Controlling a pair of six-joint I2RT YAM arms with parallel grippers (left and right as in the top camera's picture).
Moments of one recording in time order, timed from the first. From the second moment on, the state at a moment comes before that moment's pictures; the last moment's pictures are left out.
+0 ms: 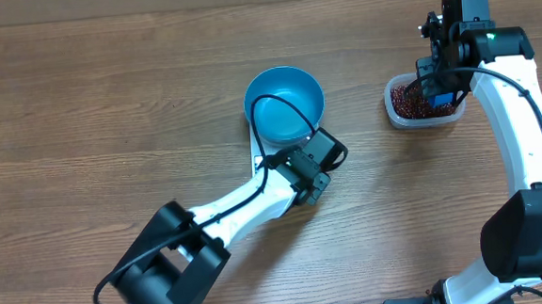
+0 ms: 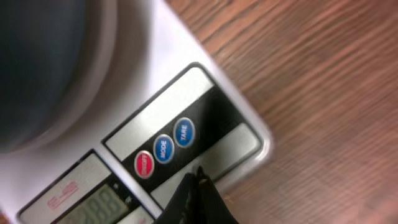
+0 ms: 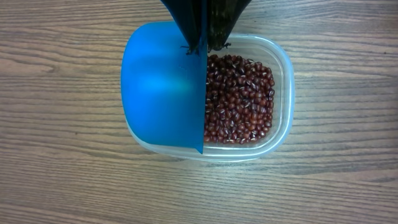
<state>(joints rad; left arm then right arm) -0.82 1.84 1.13 -0.45 -0.20 -0.08 -0.02 1.78 1.62 -1.03 0.13 -0.14</state>
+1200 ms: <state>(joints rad) -0.67 1.77 1.26 -0.84 -0.04 -0.26 -0.02 1.77 1.62 -1.05 0.11 -0.14</state>
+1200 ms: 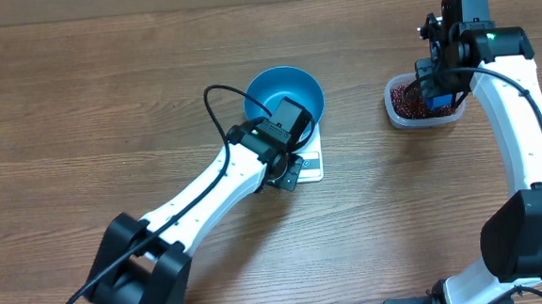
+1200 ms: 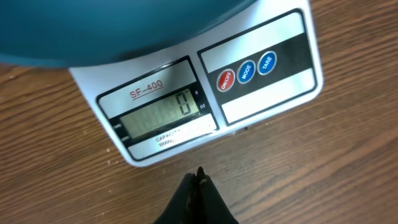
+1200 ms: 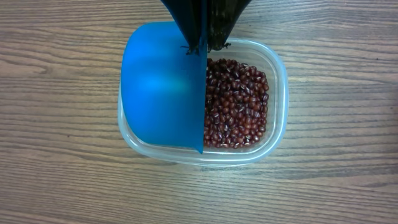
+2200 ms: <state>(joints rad) -0.67 1.80 1.40 -0.85 -0.04 -0.27 -0.02 1.78 1.62 -1.06 0.11 -0.14</state>
